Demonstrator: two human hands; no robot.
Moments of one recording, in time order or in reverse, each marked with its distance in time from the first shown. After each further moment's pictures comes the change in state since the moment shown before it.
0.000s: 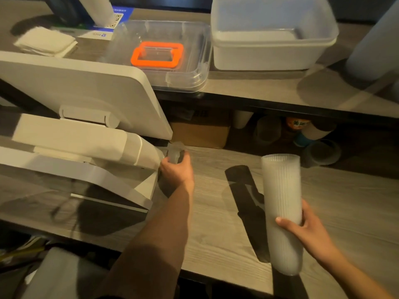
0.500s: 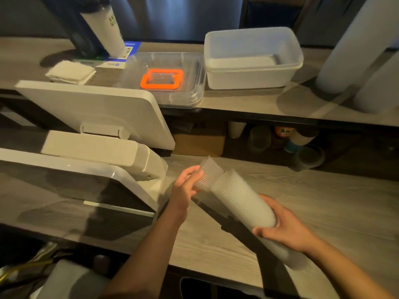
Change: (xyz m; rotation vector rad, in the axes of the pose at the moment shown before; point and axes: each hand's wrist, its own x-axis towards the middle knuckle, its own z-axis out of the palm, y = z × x) left_hand -0.068 0.016 -0.102 -0.429 -0.878 0.112; right_hand -0.013 -0.028 0.009 -0.360 -0.278 -0.283
